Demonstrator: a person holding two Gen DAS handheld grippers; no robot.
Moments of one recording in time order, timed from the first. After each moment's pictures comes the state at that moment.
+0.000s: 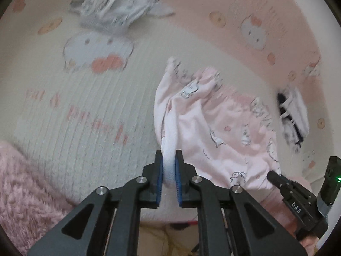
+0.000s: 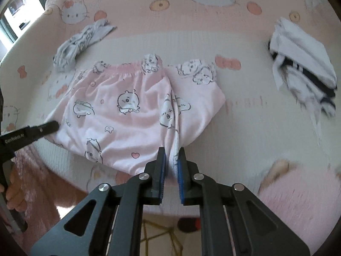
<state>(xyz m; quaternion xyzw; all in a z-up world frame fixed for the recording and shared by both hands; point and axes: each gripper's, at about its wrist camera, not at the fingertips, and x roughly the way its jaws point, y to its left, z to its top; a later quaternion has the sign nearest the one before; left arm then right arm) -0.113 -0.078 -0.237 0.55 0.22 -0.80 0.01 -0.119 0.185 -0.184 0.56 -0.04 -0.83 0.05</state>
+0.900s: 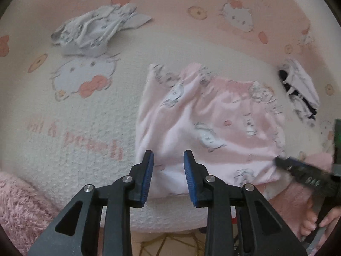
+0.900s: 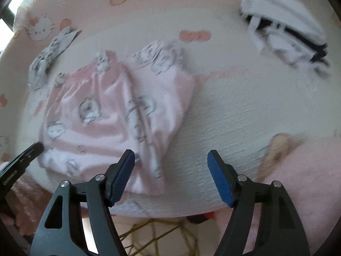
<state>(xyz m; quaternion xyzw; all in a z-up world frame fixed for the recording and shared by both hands) -0.113 -0.052 -0.233 0.53 0.11 -0.84 -0.01 -0.130 0.208 -0.220 0.60 -0.11 -0.79 0.00</state>
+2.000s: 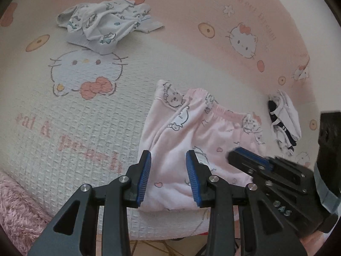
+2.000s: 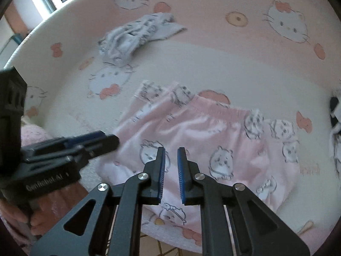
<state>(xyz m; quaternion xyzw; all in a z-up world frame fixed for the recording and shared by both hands) -0.123 -0.084 -0.231 0.51 0.23 -0.83 -0.03 -0.202 0.058 -0.180 0.54 0.00 -0.82 0.18</state>
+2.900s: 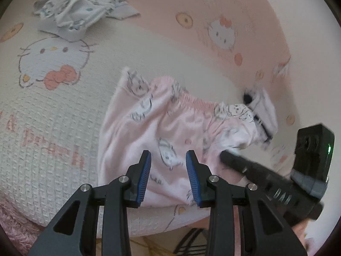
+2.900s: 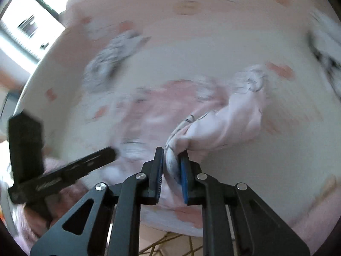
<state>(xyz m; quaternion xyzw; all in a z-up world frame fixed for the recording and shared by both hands) -0.134 -0.078 -0.234 0.51 0.30 -0.80 -0.12 -0.193 0.115 -0.179 0.54 -0.11 -0.81 0.19</state>
